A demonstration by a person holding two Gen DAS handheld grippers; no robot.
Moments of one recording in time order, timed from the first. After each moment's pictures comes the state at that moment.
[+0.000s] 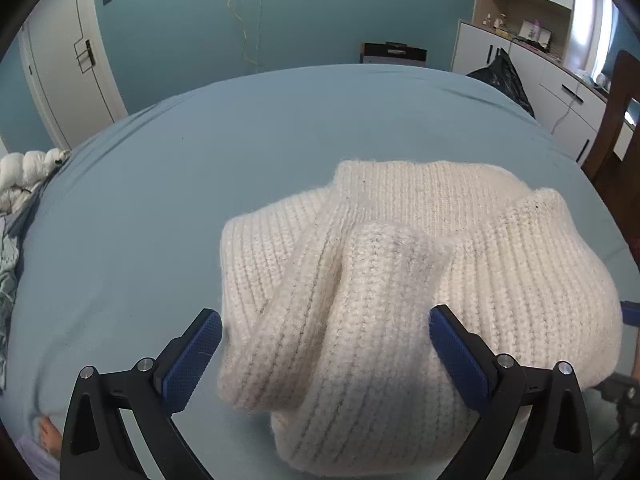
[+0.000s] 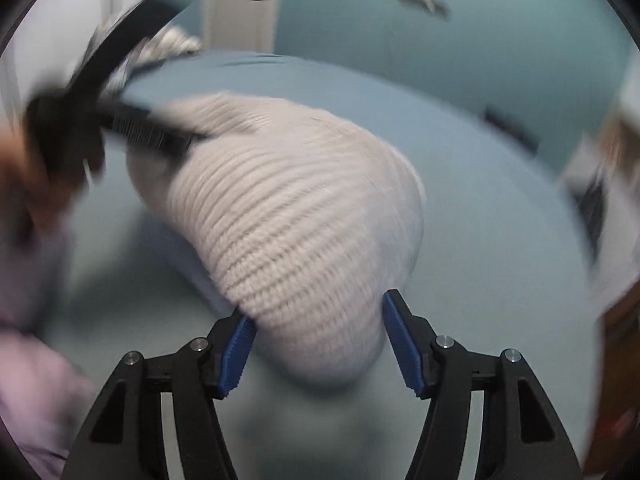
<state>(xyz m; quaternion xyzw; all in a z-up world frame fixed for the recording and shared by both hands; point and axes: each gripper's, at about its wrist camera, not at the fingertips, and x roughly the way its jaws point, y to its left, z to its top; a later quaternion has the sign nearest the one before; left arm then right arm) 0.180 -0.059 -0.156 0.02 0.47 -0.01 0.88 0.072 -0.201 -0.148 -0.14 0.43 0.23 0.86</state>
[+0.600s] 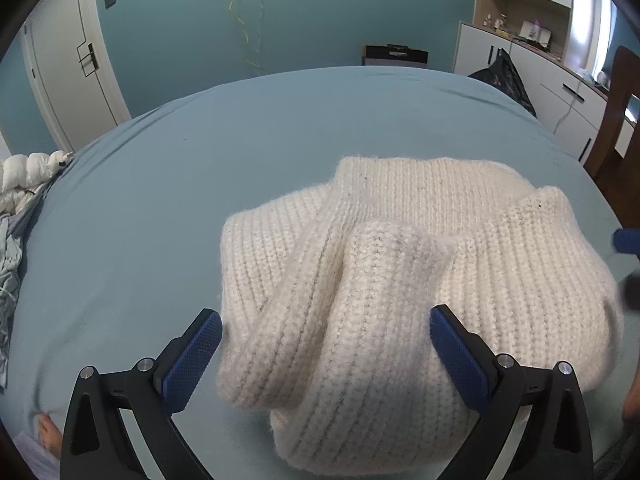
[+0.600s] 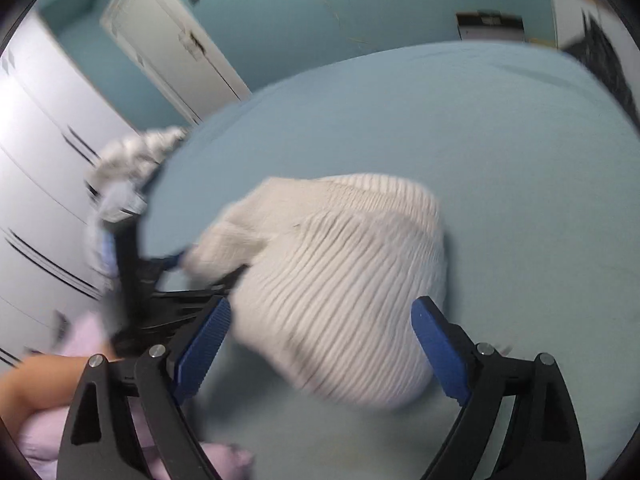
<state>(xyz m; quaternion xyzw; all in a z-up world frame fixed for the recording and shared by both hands) 0.177 -0.058 -0.156 0.02 0.46 0.00 0.89 0.103 -0.214 -0.102 0.07 0.49 0.24 0.83</state>
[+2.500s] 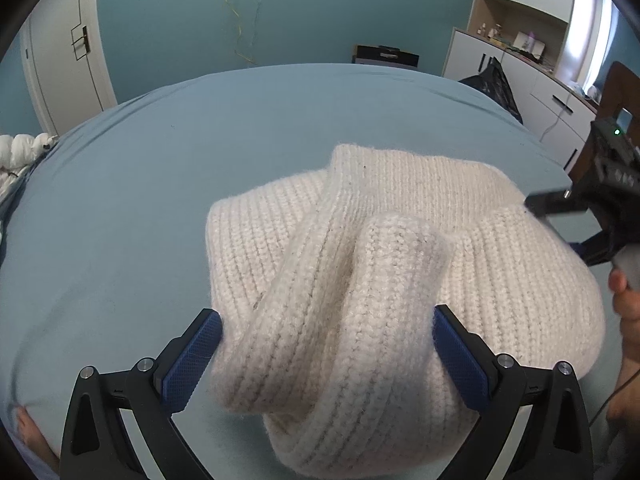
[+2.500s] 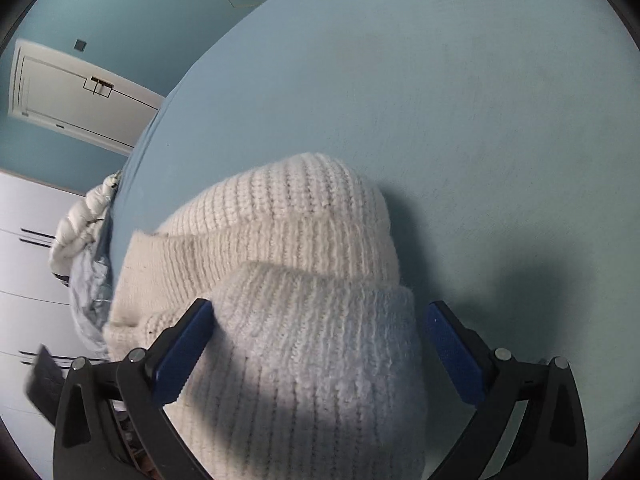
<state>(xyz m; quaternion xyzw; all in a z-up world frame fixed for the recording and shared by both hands) 0.176 -0.045 -0.166 -0.02 0.47 -0.04 0.88 0.158 -0.340 -0.150 0.25 0.60 0.15 0.74</state>
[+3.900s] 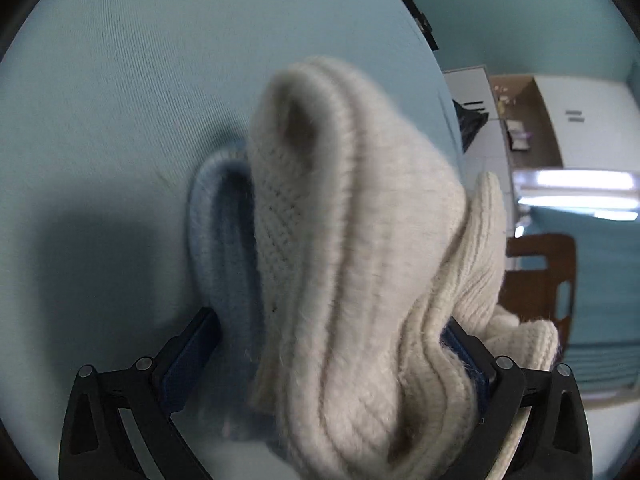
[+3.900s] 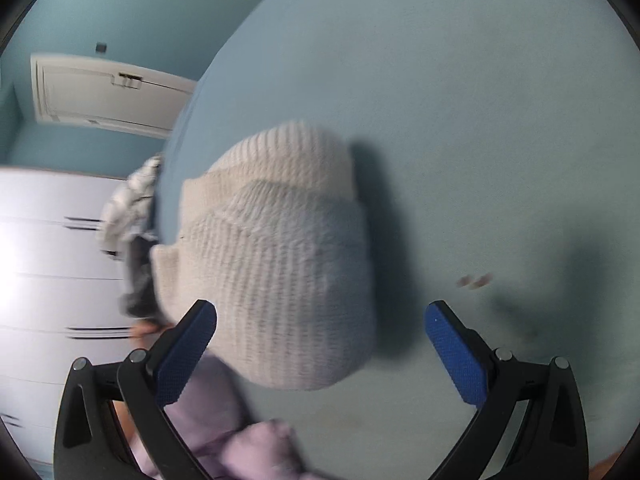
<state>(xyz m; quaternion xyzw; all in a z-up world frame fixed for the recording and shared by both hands) 0.257 0.038 -0.280 -0.43 0.58 -0.19 0.66 0.122 -0.406 -0.150 0.33 0.63 0.23 0.66</state>
